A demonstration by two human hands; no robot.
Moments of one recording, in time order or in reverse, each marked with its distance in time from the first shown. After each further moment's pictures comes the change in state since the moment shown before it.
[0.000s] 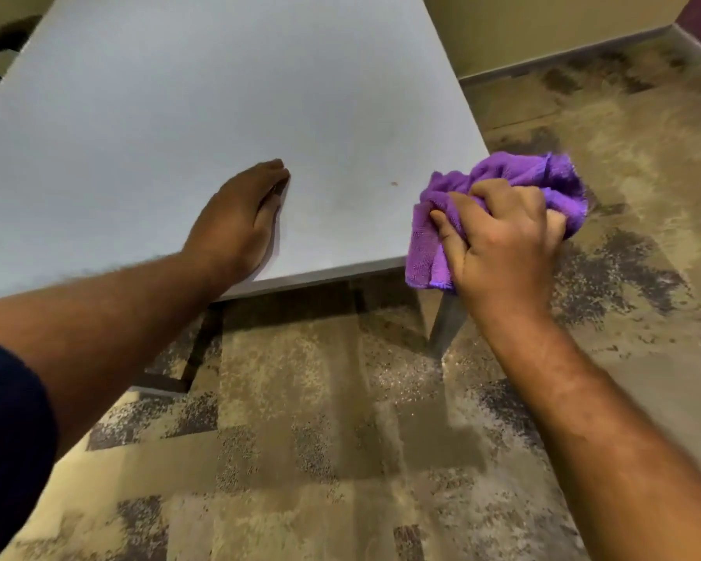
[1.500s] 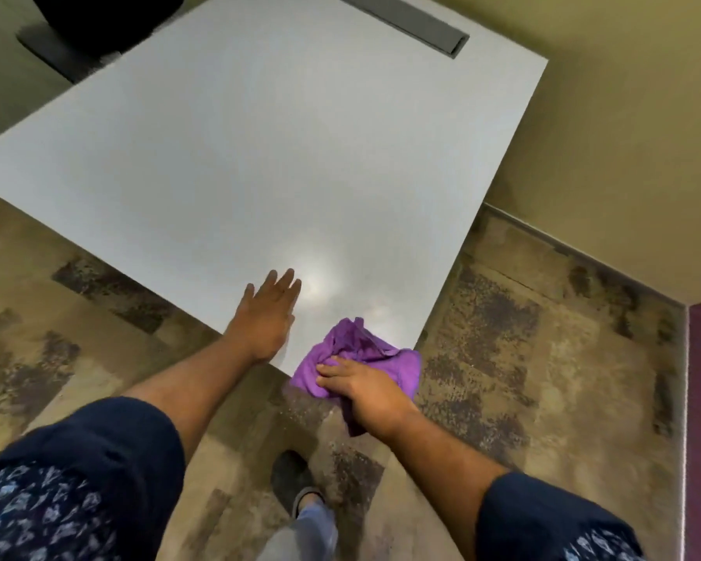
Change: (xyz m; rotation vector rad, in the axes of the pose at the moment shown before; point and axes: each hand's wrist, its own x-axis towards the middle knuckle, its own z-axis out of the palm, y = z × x) left_hand 0.016 0.101 -0.022 -0.001 -0.345 -0.596; right_hand 0.151 0.000 -0.032 0.415 -1.368 -0.800
